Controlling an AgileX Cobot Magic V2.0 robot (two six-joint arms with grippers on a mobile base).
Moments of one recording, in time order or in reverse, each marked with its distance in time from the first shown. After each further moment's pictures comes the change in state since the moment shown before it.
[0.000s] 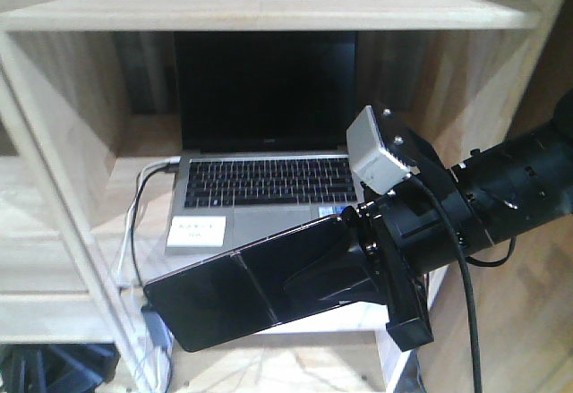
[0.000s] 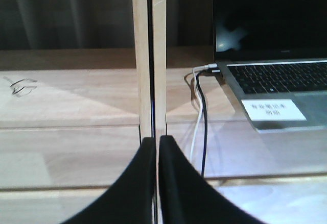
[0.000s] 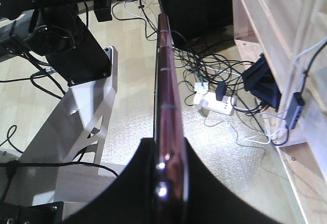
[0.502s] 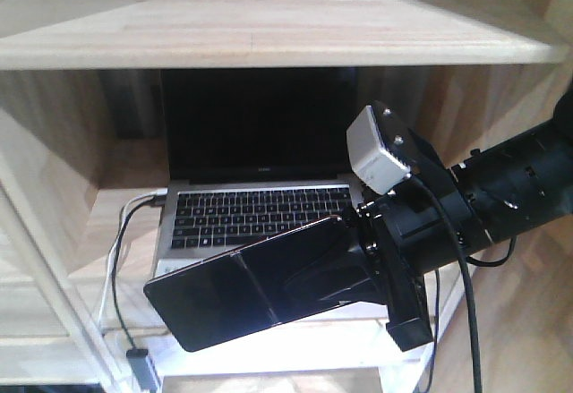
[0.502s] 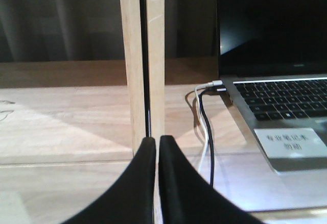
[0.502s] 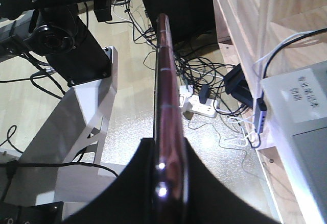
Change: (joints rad) left arm 0.000 0.000 0.000 0.000 0.000 0.000; right arm 0.000 0.000 0.000 0.000 0.000 0.000
